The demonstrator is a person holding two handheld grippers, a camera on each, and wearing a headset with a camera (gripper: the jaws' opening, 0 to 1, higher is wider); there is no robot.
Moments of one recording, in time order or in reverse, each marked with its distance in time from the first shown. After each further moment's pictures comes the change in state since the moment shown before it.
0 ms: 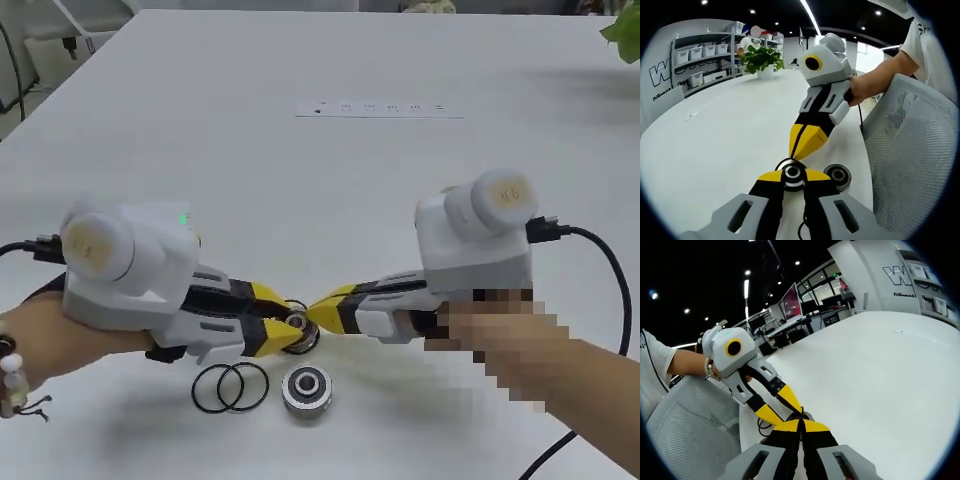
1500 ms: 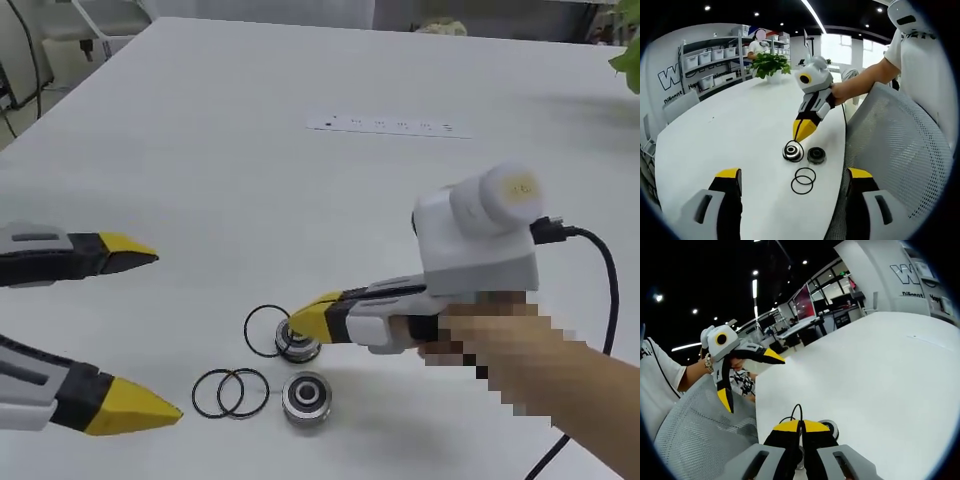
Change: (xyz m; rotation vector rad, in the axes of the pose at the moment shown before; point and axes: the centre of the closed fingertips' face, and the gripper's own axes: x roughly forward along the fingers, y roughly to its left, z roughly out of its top) left arm -0.120 -0.020 0.002 0.008 0.010 0.097; right arm 0.002 0.041 0.013 -0.017 0.022 0.103
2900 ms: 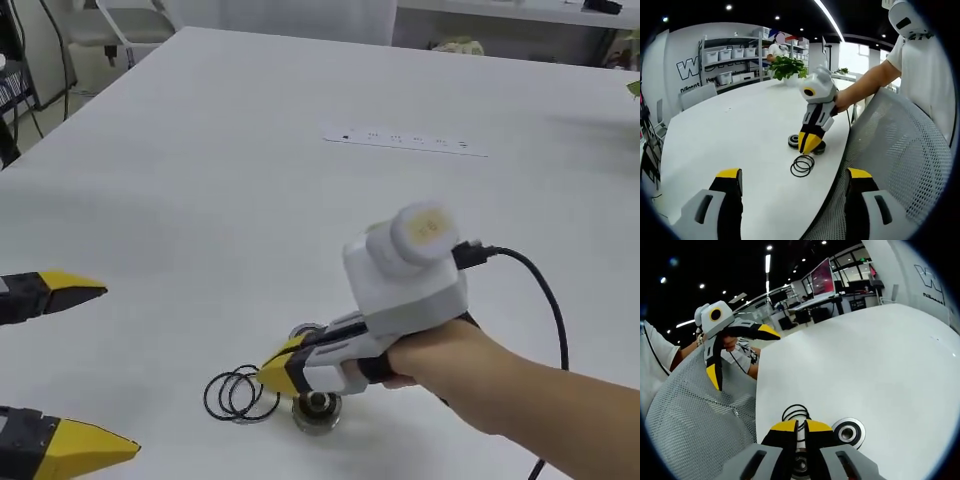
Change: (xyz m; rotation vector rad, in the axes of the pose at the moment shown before) left arm -0.032 -0.004 -0.028 -0.107 -0.047 0.122; right arm 0.041 0.012 -0.030 -0.113 0.201 0.042
